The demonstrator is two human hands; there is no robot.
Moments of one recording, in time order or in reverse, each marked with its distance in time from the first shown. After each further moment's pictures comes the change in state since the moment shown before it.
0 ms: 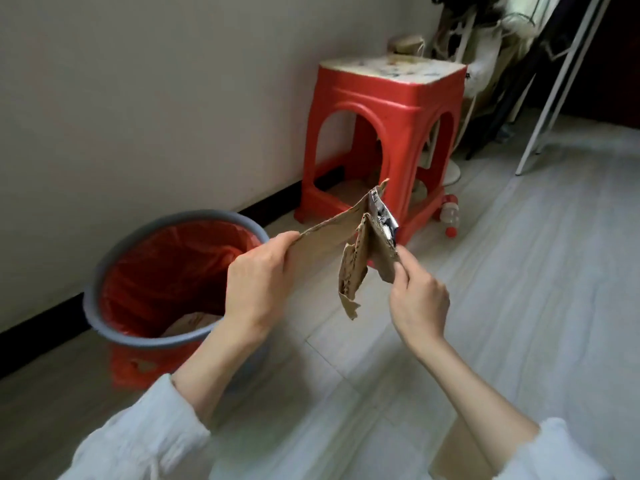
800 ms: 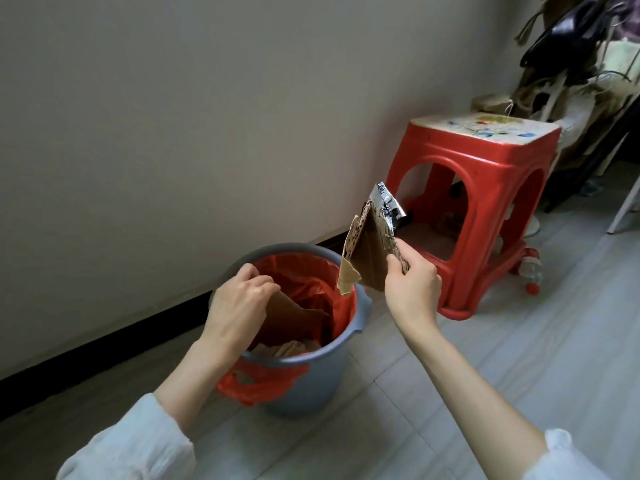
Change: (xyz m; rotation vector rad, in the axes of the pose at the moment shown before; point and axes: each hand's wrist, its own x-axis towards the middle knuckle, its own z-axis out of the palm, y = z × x) left_hand -0.017 -0.141 -0.102 0.413 -0.145 0.106; right_hand 0.004 -0.151 0.053 0.362 -0.102 0.020
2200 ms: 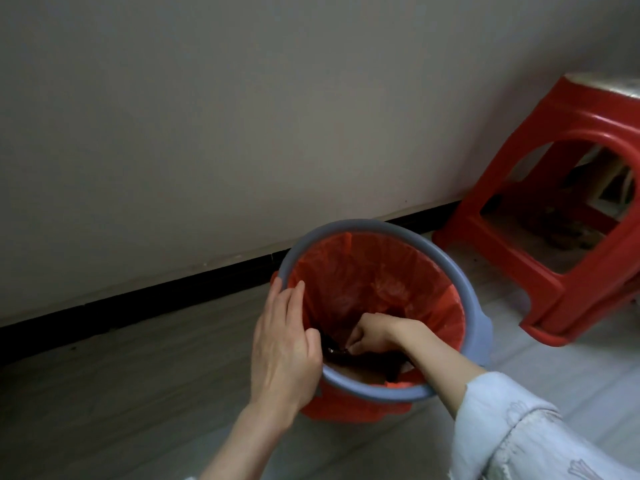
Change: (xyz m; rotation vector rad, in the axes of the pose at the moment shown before) left_hand -0.069 -0.013 0.051 -0.406 -0.075 -0.745; right_hand 0.005 0.060 0.198 -0.955 -1.502 -0.149
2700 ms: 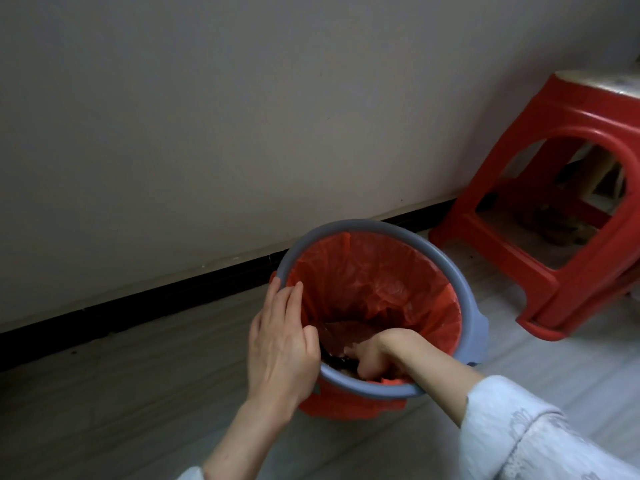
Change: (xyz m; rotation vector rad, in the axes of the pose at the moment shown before) left_hand 0.004 0.001 -0.002 0.159 -0.047 0.021; right_hand -0.013 -0.011 0.019 -0.120 -0.257 0.072
